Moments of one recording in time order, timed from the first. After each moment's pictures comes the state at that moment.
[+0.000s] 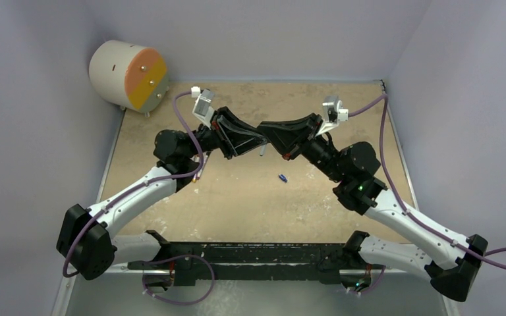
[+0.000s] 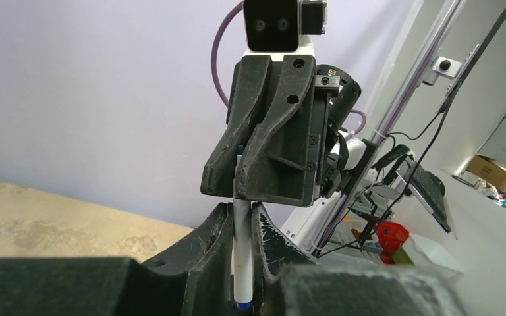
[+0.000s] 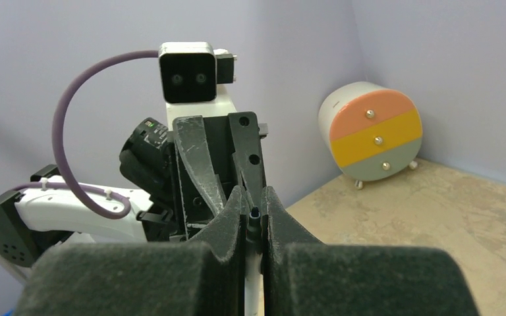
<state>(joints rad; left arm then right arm) -0.64 1.23 0.89 1.00 0.76 -0.90 0.85 0.95 0.92 0.43 -0.09 0.44</state>
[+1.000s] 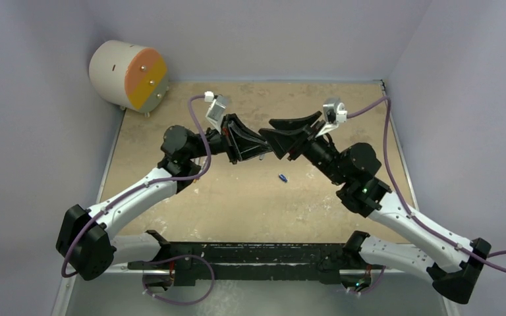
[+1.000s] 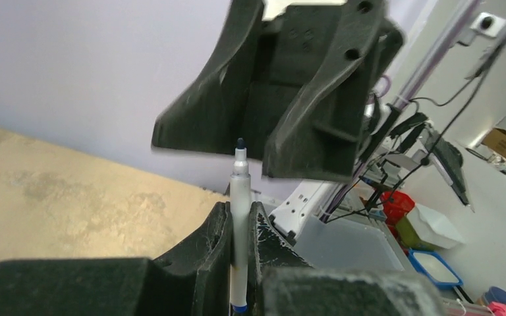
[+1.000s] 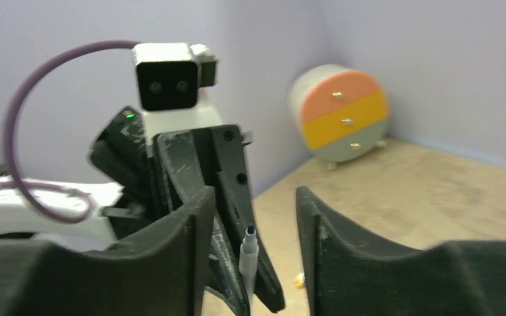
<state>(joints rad) -0.66 1.22 0.88 0.86 0.81 -0.80 0.86 0.93 0.92 0.36 -0.05 0.41</state>
